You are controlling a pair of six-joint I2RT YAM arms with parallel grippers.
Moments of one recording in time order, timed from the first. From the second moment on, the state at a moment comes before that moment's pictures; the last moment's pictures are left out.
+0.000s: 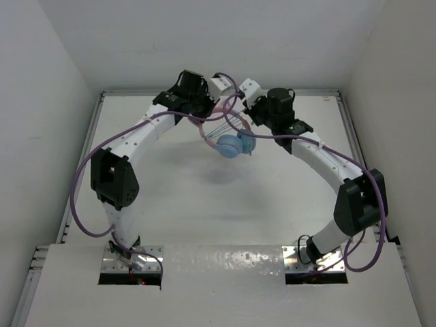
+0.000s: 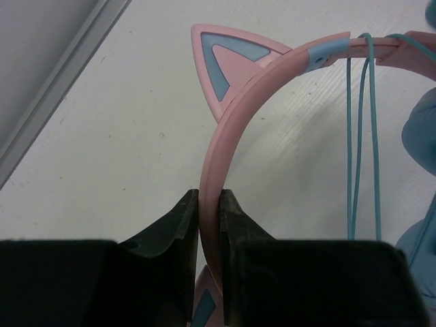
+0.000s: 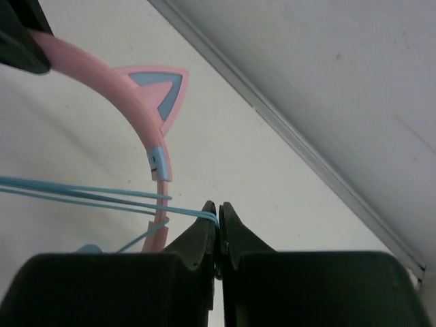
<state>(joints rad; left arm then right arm) -0.45 1.87 1.80 -0.63 0.15 0.40 0.41 1.59 1.24 0.01 -0.05 -0.51</state>
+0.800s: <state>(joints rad) -0.45 1.82 1.85 -0.82 0.27 0.33 0.26 1.61 1.07 0.23 -0.17 -0.26</state>
